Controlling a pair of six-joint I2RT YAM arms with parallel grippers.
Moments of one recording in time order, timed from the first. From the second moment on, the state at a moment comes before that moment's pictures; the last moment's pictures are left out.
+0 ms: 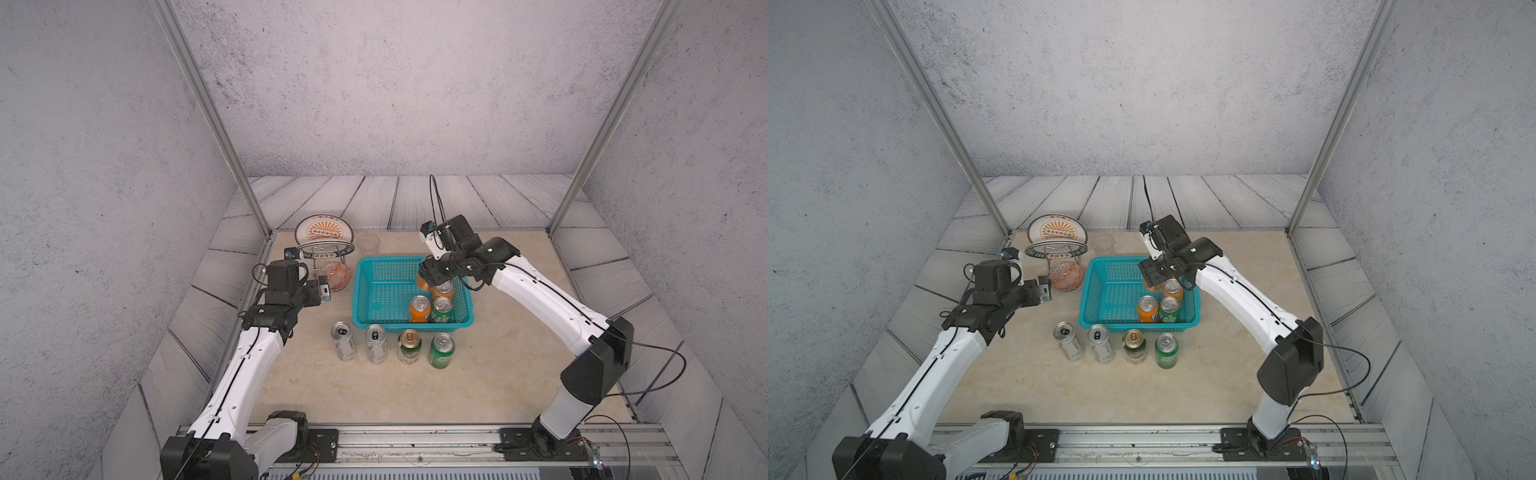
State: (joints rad) left arm -0.09 1.08 0.92 -0.48 -0.05 -0.15; right arm 0.66 1.65 1.70 -0.90 0.06 0.05
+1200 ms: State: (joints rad) left arm -0.08 1.08 0.92 -0.48 -0.03 -0.17; right arm 0.66 0.98 1.04 -1.01 0.21 0.27
